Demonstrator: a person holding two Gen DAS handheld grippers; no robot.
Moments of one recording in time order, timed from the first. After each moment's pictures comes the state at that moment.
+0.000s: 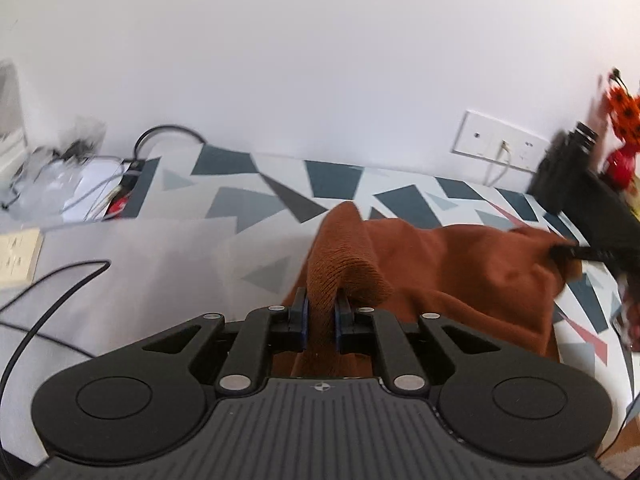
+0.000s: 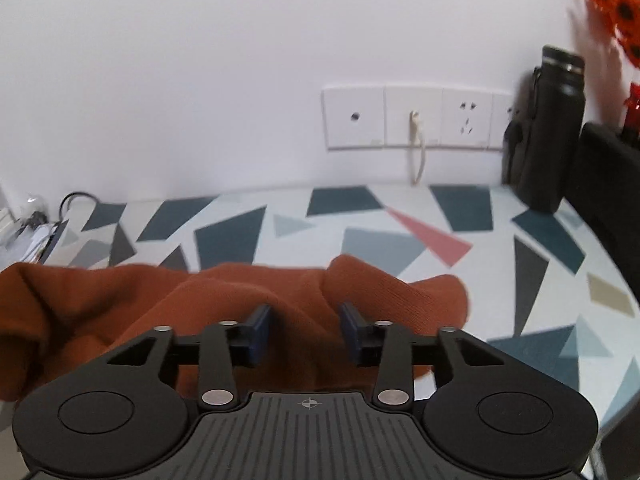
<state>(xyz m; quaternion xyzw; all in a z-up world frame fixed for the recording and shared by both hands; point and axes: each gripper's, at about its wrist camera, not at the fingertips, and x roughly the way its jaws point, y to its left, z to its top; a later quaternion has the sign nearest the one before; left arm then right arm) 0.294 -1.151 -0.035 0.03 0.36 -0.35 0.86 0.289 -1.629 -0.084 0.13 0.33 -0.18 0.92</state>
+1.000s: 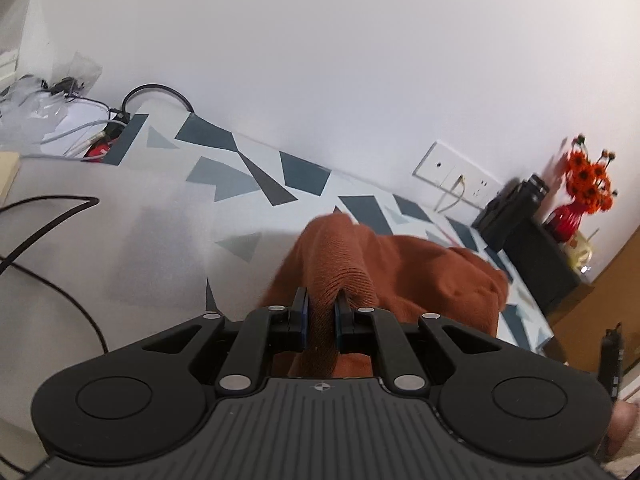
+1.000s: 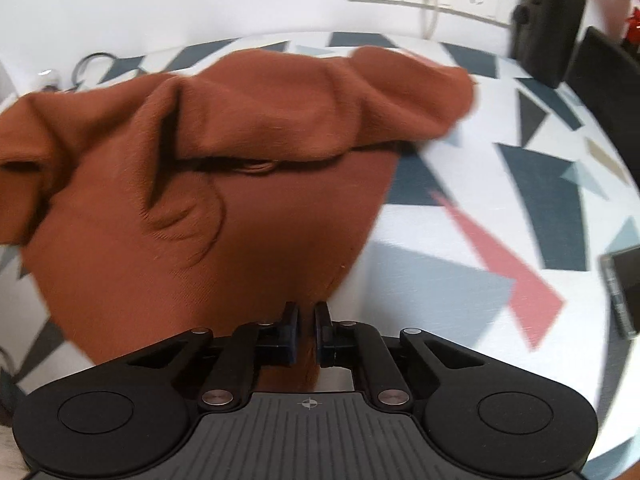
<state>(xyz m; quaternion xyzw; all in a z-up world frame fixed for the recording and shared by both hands) 0.295 -1.094 -0.042 -0.09 0.39 -0.41 0.82 0.218 -1.560 -0.141 0.13 0.48 -0.17 0.85</state>
